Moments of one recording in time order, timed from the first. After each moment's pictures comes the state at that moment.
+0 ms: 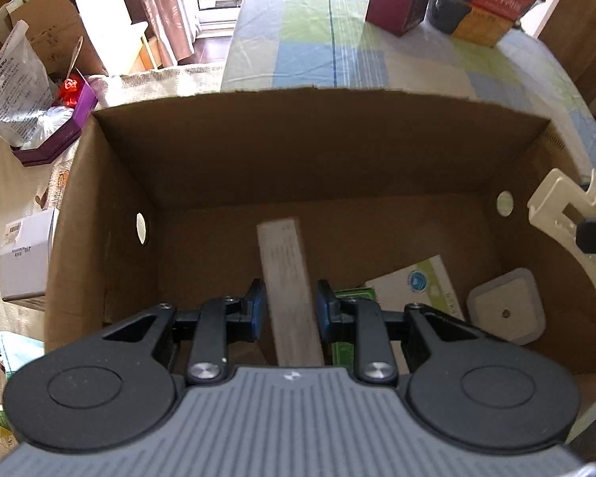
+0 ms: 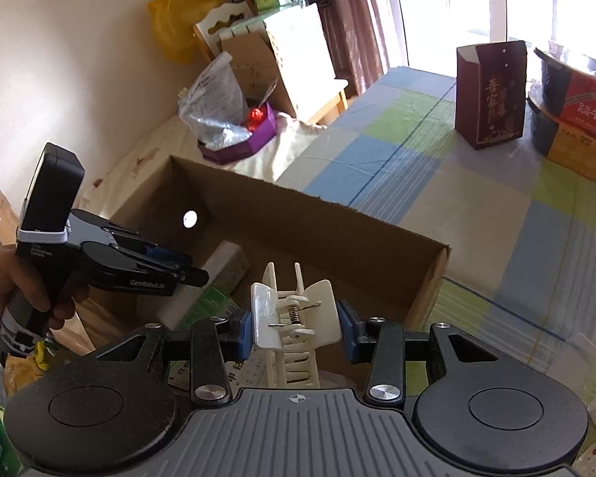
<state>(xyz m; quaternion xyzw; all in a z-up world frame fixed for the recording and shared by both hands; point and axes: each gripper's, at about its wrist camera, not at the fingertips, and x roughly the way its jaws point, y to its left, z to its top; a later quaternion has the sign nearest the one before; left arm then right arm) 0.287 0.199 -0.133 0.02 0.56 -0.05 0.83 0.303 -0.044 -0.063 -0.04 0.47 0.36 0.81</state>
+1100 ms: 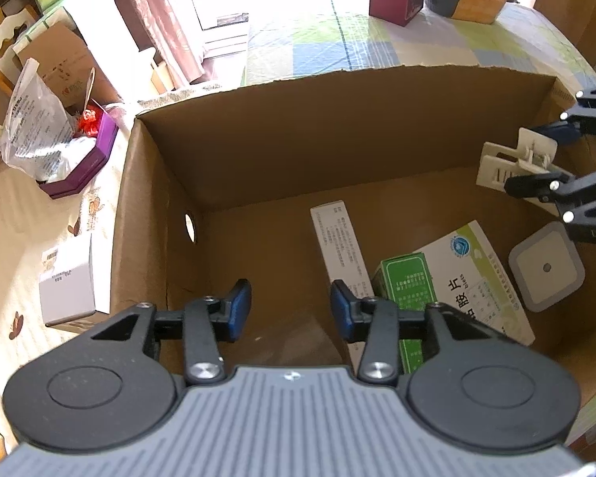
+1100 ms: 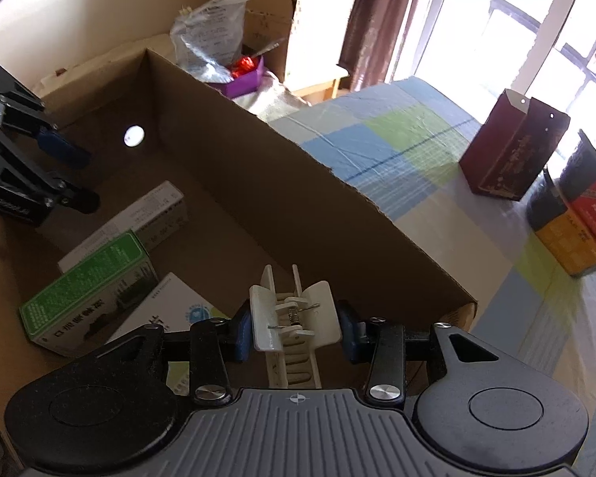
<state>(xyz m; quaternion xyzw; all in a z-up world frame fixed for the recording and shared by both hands) 0.267 0.215 -0.128 0.09 0.54 -0.05 0.84 0.302 0.013 -0.130 -0.26 0.42 0.33 0.81</state>
